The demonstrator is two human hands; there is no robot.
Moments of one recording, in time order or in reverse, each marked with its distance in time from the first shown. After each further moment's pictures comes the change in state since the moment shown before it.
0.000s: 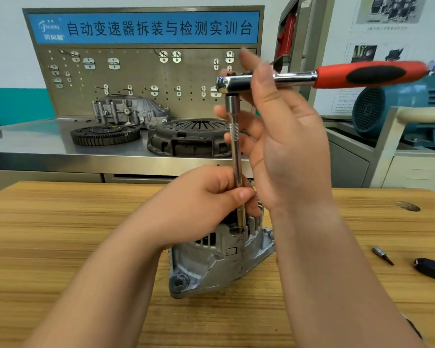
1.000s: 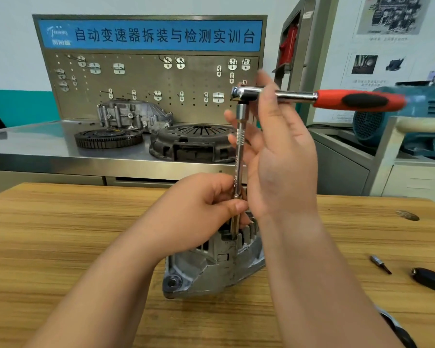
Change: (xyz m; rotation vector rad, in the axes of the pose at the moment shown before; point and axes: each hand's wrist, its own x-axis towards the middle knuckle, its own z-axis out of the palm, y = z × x) left_hand -0.003 -0.003 0.002 0.066 0.100 0.088; right_hand -0.002 0.006 0.002 0.064 0.119 0.034
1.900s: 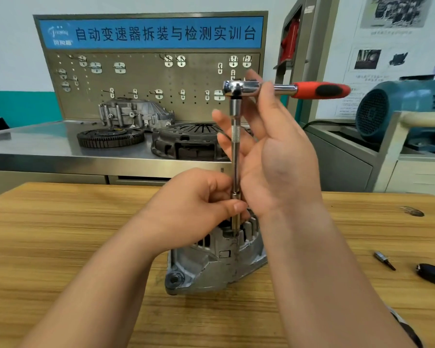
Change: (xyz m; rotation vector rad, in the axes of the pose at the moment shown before) left_hand -0.001 -0.004 -0.004 -0.077 0.008 -0.061; right_hand 0.001 -0.003 0.003 0.162 -0.025 0.188
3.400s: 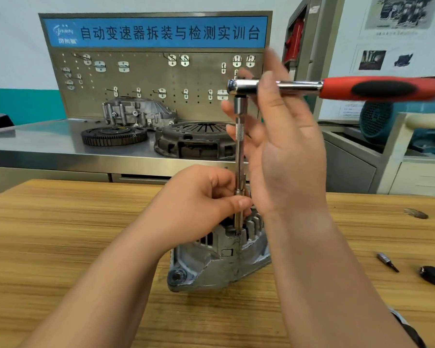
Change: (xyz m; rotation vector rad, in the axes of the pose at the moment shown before) left_hand 0.000 -0.001 0.003 0.046 0.102 0.033; right_hand -0.003 0.002 0.001 -0.124 -0.060 -0.205
